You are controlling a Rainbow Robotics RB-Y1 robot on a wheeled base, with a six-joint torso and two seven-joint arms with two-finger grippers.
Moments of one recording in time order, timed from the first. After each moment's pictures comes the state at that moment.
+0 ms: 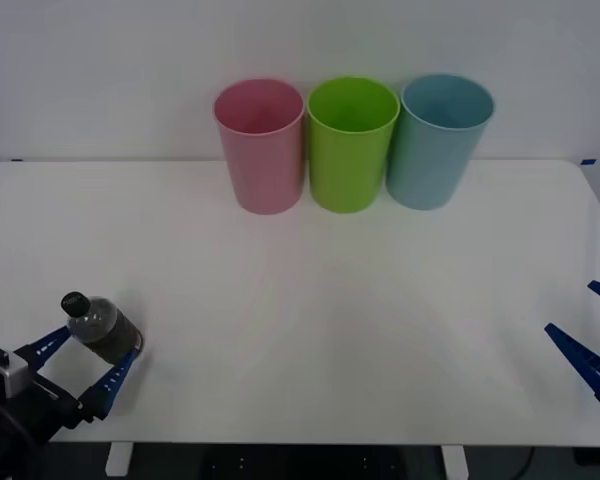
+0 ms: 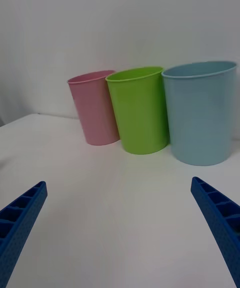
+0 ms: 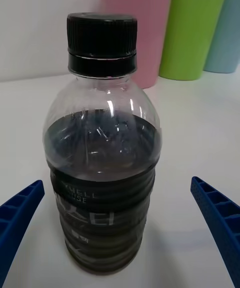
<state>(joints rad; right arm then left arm) 0.35 -0.40 -0.52 -1.66 0.96 -1.22 0.00 0.25 0.32 0.33 -1.33 -0.99 -0.97 -0.40</state>
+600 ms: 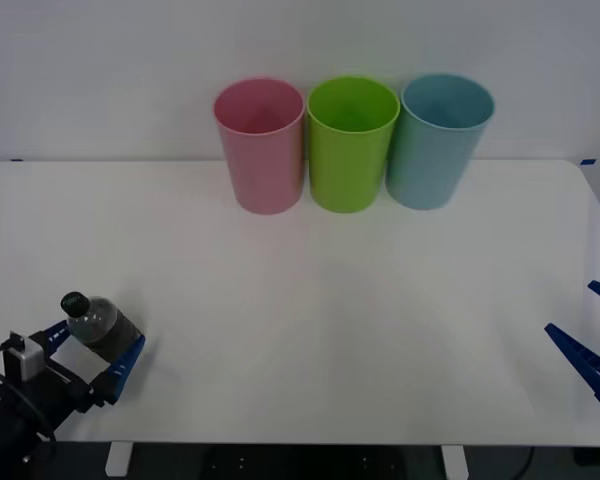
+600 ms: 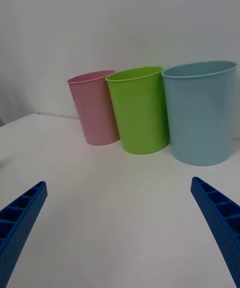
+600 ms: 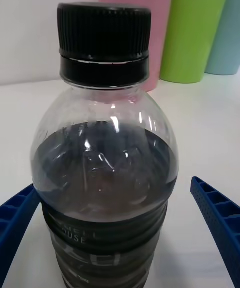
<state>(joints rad) 0.35 -0.40 -0.52 -1.66 0.96 -1.22 0.00 0.18 0.31 0.32 -1.27 -1.00 -0.97 -0.42</state>
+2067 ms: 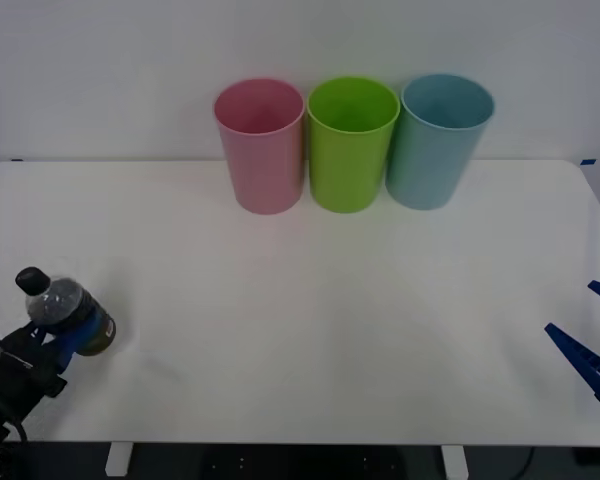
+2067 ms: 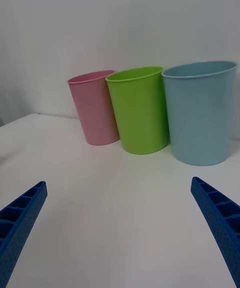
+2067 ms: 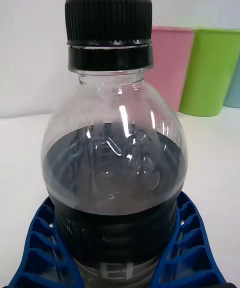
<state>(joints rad) 0.35 -0.40 -0.52 -1.66 0.96 -1.22 0.00 0.25 0.32 0.38 -1.45 -0.95 -0.91 -0.32</state>
